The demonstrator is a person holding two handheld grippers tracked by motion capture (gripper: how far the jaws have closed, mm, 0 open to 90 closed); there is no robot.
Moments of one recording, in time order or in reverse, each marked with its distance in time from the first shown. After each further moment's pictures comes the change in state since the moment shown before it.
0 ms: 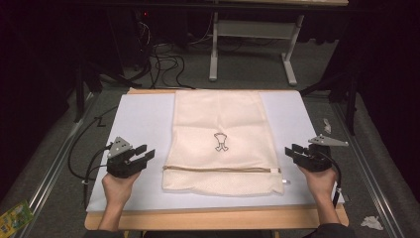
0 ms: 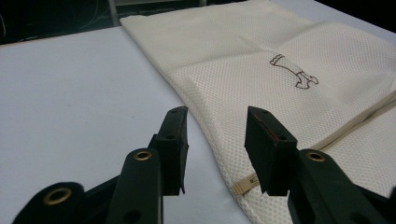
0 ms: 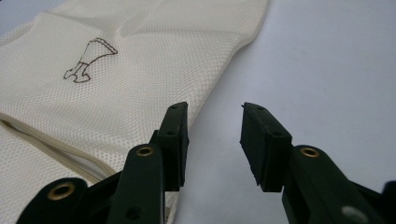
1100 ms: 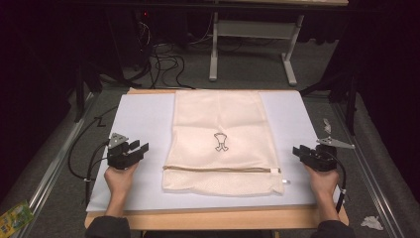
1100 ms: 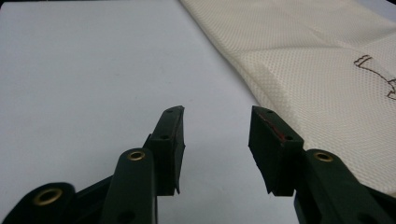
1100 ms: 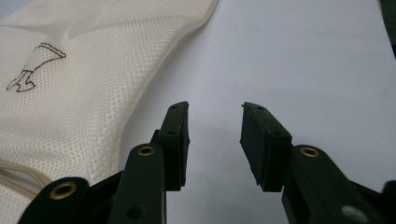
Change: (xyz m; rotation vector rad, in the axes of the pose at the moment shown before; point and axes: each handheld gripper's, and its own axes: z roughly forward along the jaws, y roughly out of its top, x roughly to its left) left arm 0.046 -0.022 0.041 0.024 0.121 -0.135; right arm -0.035 -0.020 0.011 -0.008 -0.065 0.119
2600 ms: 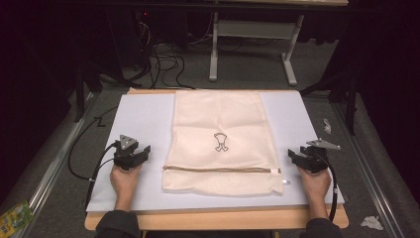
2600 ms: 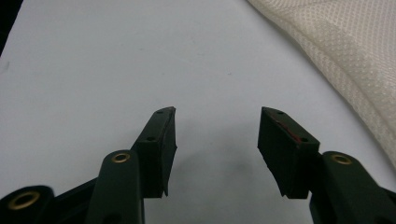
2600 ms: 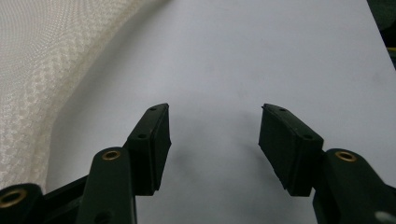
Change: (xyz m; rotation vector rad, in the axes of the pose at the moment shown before) left arm 0.003 -0.016 0.032 0.065 0.140 0.088; right arm 0.002 -0.013 0.030 0.040 -0.141 -0.058
